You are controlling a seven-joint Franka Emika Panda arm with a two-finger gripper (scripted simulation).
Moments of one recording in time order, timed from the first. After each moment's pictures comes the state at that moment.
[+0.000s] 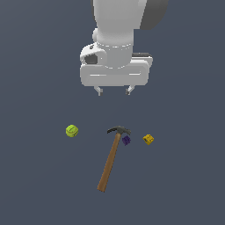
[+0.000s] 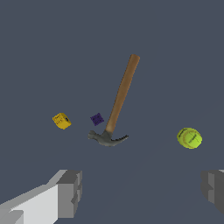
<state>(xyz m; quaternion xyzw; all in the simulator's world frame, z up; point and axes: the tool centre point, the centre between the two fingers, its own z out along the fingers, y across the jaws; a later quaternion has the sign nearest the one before) 0.002 0.006 0.340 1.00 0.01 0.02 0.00</state>
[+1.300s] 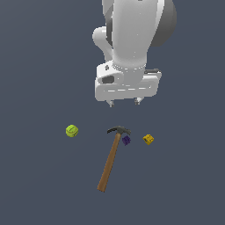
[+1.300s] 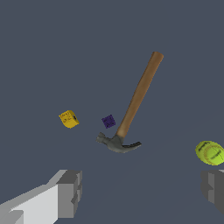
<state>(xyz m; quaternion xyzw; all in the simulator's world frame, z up) 0.016 0.044 0.299 1.00 0.06 0.01 0.00</state>
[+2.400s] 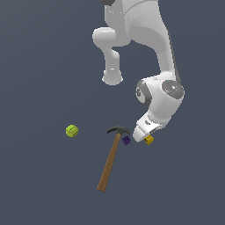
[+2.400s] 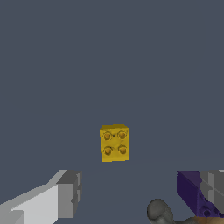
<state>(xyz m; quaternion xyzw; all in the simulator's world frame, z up) 0.029 0.182 0.095 0.96 0.29 0.00 0.00</state>
